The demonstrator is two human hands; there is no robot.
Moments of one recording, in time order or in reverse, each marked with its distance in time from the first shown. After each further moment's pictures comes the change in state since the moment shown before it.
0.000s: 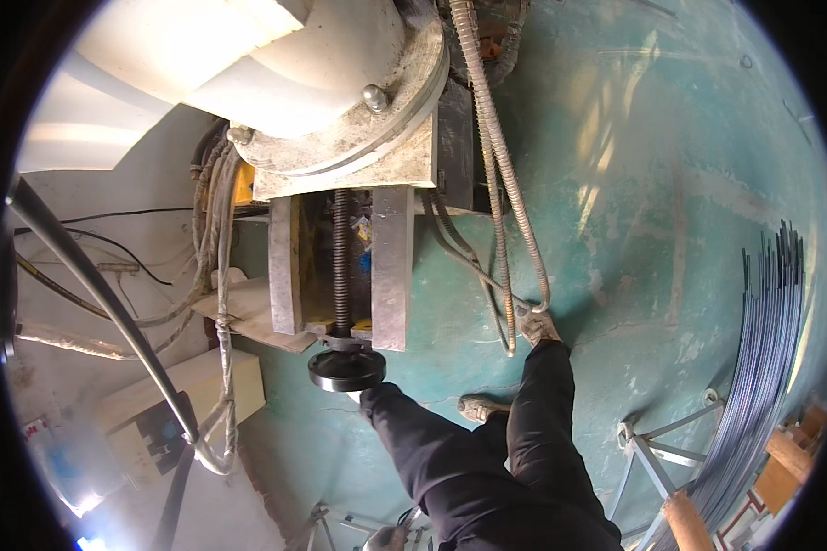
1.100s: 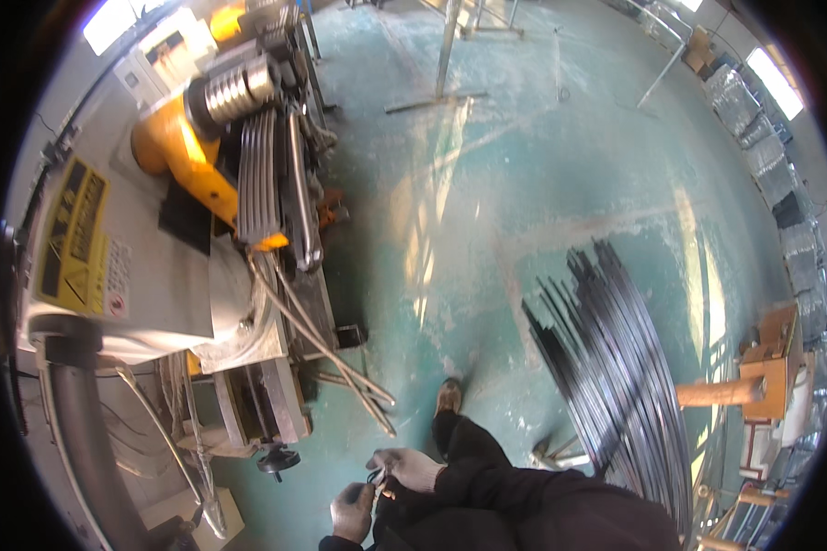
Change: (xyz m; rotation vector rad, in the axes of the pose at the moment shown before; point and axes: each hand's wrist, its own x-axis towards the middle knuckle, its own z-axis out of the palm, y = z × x) left_hand -0.154 0.367 0.059 -0.049 -0.177 0.728; right_hand -0.499 -0.157 -0.312 -0.015 0.101 -0.361
